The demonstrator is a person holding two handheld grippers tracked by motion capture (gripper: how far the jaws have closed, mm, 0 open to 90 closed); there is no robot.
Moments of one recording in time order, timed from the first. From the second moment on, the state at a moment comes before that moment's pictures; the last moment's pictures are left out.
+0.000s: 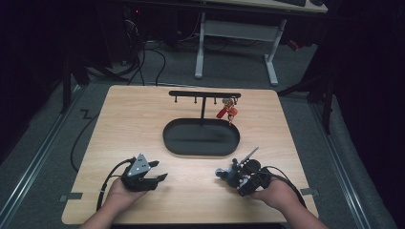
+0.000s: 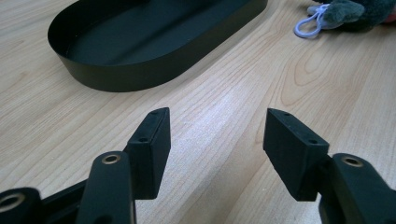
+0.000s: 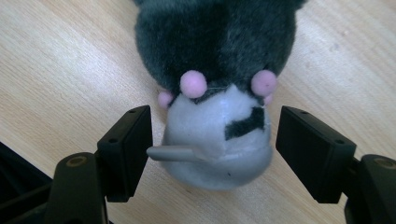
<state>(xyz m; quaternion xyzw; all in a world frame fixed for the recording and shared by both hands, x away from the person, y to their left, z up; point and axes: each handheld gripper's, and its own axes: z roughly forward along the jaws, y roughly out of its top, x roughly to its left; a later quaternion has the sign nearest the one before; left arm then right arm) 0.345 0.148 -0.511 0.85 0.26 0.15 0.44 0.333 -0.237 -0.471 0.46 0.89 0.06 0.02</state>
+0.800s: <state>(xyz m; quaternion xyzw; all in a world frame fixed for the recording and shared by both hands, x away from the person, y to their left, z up) 0.345 0.149 -0.511 0.85 0.26 0.15 0.44 0.334 -0.231 -0.474 0.45 0.89 0.05 0.02</state>
